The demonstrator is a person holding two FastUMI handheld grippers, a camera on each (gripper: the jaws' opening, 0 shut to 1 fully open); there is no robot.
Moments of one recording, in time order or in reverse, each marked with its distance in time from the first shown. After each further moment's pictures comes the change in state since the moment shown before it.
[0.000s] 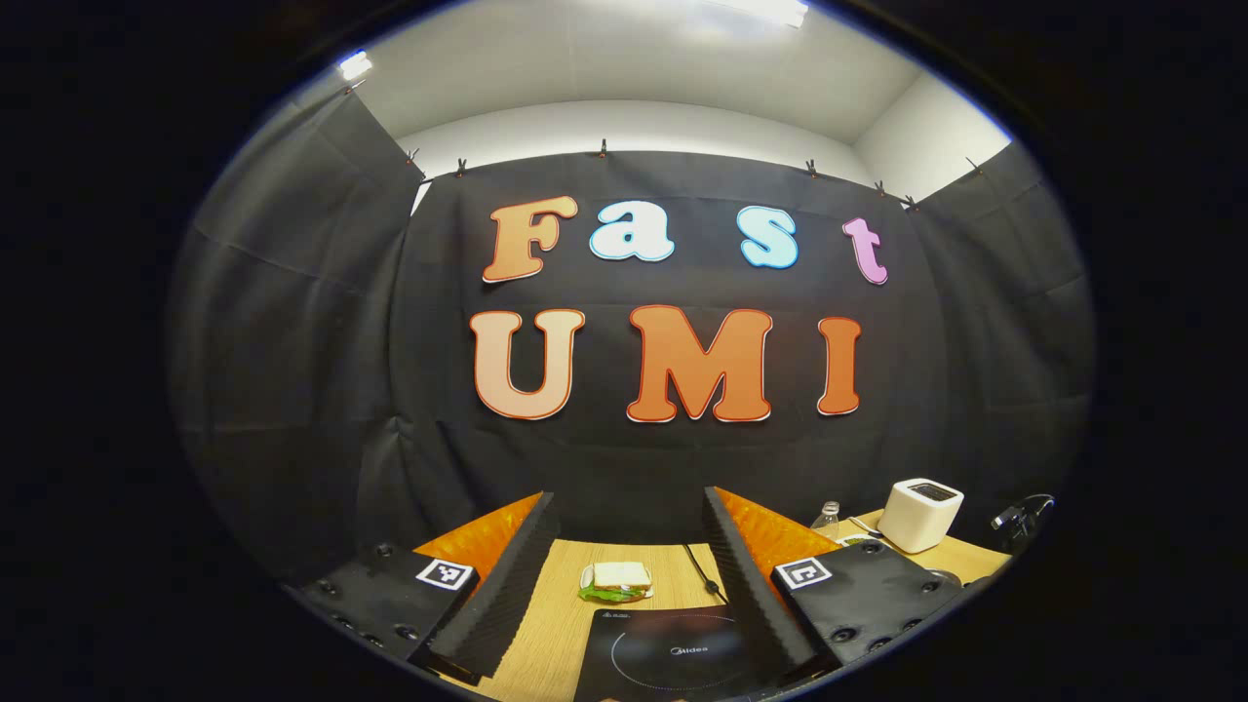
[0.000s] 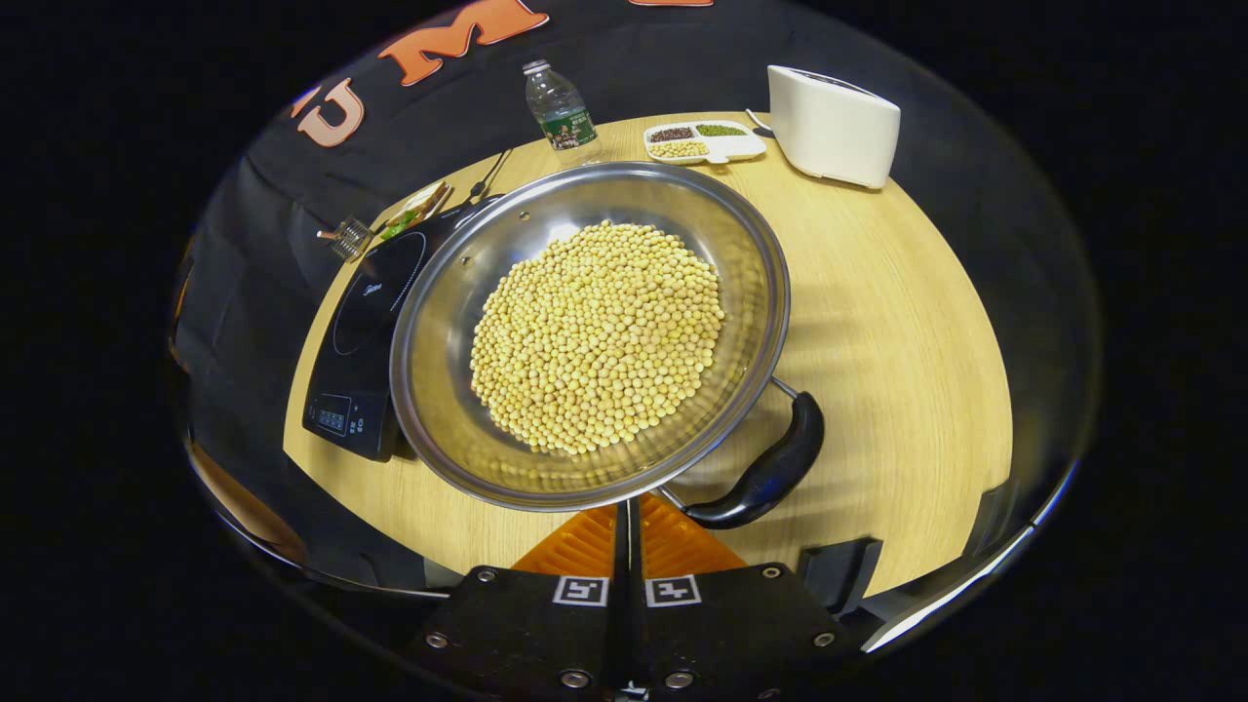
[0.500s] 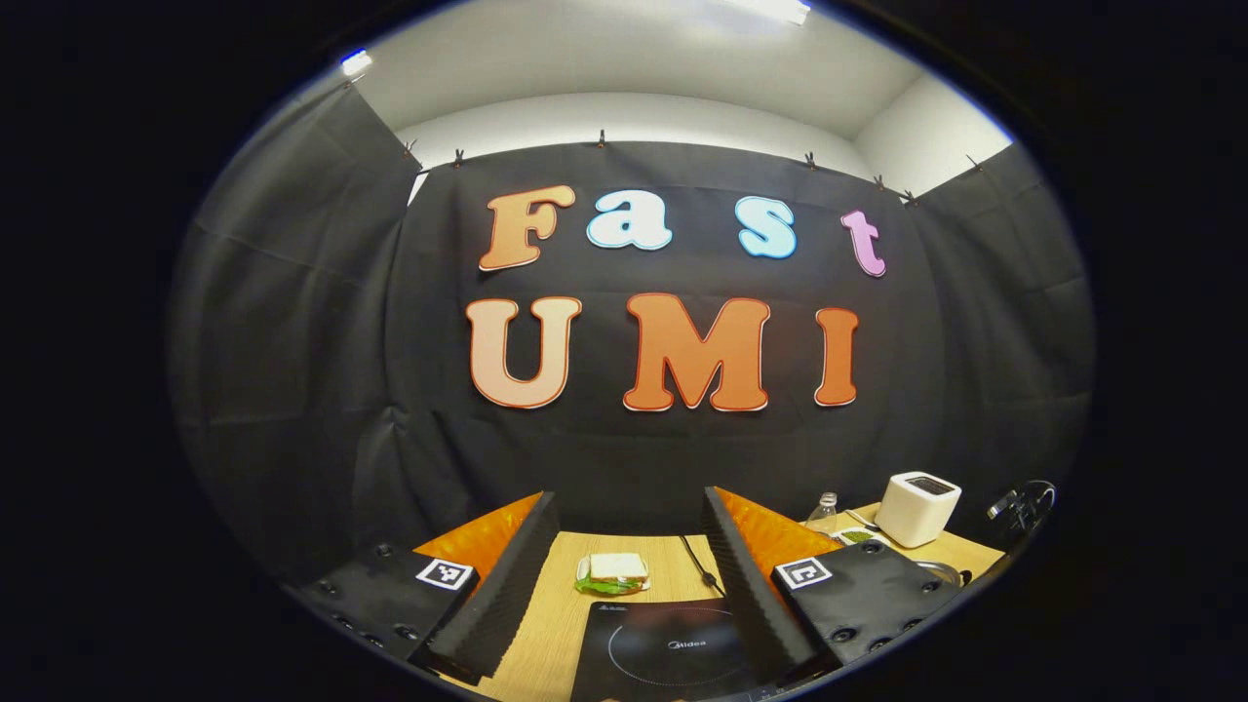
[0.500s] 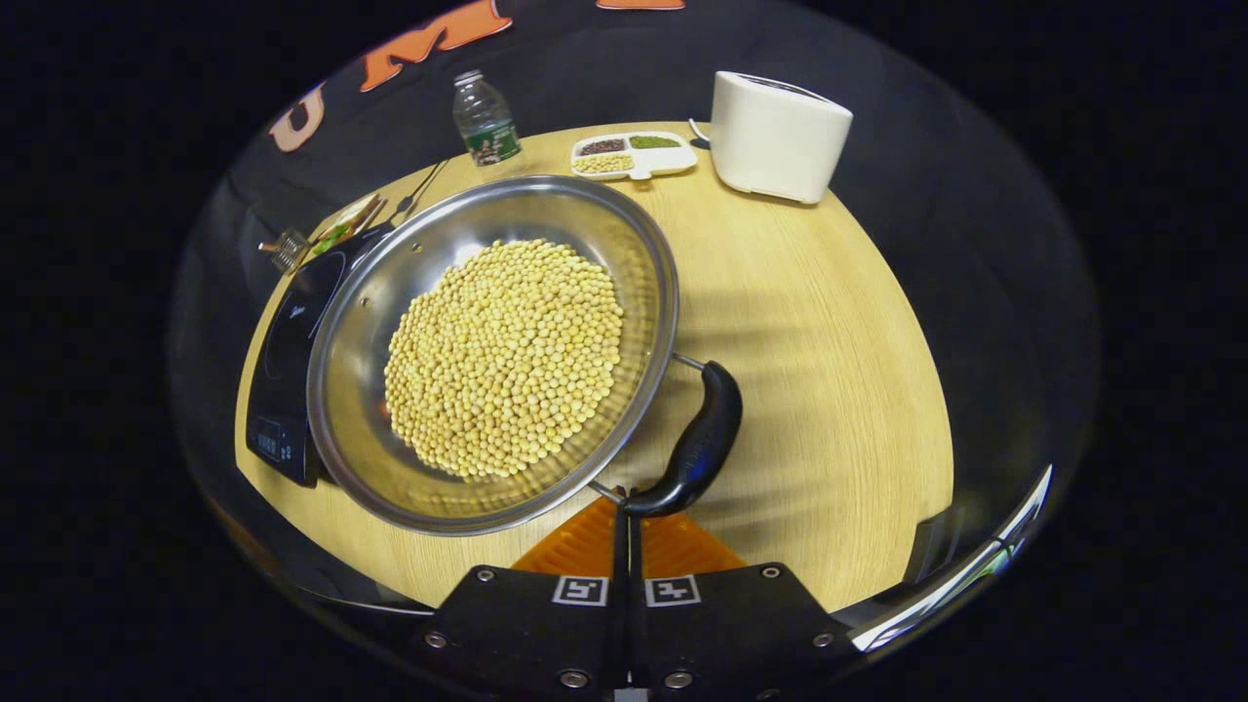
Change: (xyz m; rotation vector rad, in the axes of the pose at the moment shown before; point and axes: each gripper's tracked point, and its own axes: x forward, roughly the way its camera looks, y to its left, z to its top) left arm 0.004 -0.007 -0.016 -0.004 0.038 -0.023; right arm 0.002 -0.064 0.023 0.045 -0.026 -0.160
